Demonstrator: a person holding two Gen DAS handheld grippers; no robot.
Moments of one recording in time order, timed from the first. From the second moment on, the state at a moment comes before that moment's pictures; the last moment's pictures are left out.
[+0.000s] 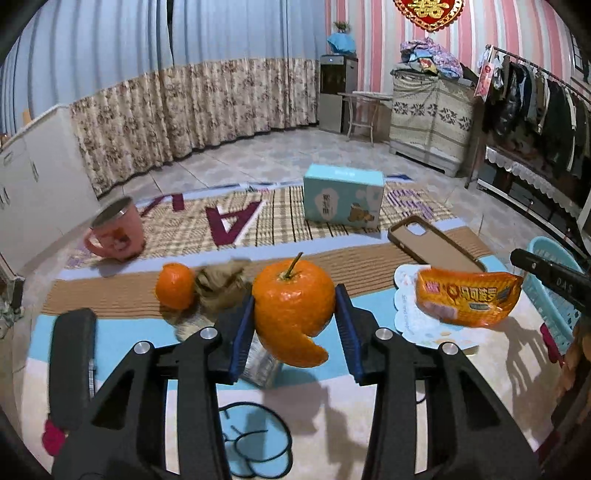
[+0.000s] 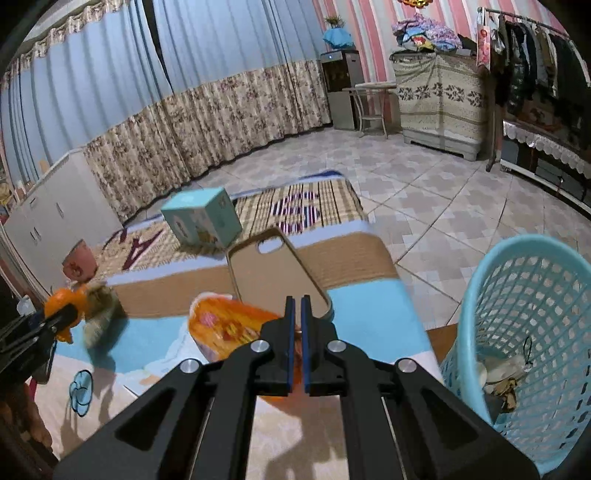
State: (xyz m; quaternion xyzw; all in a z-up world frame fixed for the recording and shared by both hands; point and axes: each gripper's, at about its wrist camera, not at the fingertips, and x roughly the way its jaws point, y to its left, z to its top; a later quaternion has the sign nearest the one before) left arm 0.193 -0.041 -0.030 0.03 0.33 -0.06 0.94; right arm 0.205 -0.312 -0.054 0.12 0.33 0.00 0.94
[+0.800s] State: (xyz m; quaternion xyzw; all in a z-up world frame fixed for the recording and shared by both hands) left arm 0.169 -0.086 0.030 0.03 0.29 -0.10 0.95; right arm 0.145 -0.414 0.032 0.10 0.27 -0.07 0.95
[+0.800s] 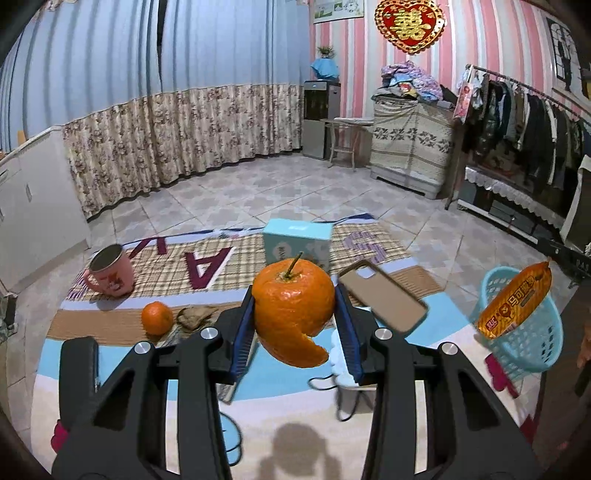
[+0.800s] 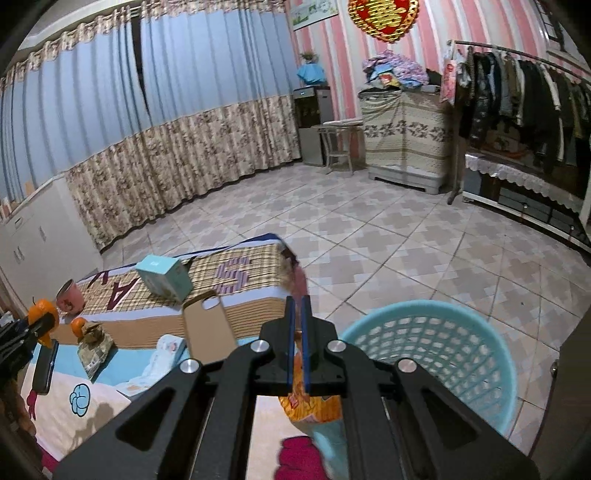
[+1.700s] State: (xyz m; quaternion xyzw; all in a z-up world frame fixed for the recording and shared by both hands) left arm 0.161 -0.292 -0.022 0.05 0.30 -0.25 0.92; right arm 0.103 -0.547 -0.011 0.12 0.29 -0.15 0.94
